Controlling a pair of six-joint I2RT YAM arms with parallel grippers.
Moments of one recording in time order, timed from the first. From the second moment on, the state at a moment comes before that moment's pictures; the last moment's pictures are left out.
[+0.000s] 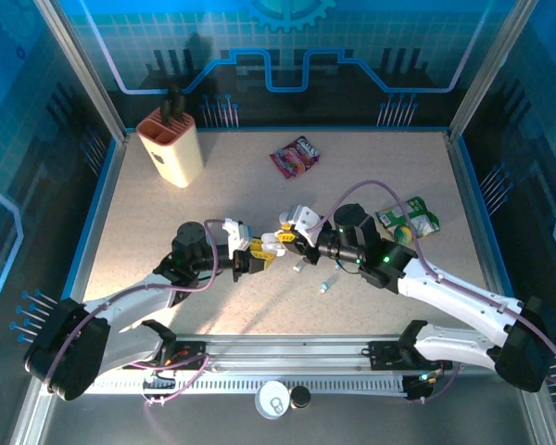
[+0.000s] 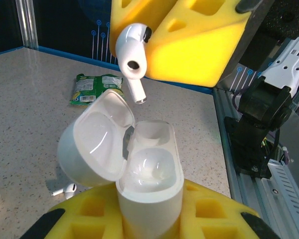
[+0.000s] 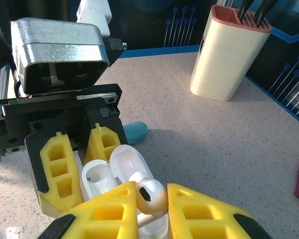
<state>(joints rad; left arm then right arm) -0.47 1.13 0.36 0.60 0.87 -0.04 0.82 1.10 0.80 -0.04 -0.23 -0.24</state>
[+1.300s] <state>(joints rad) -0.44 1.17 0.38 0.69 0.83 -0.08 0.60 0.99 0.63 0.12 -0.34 0.00</state>
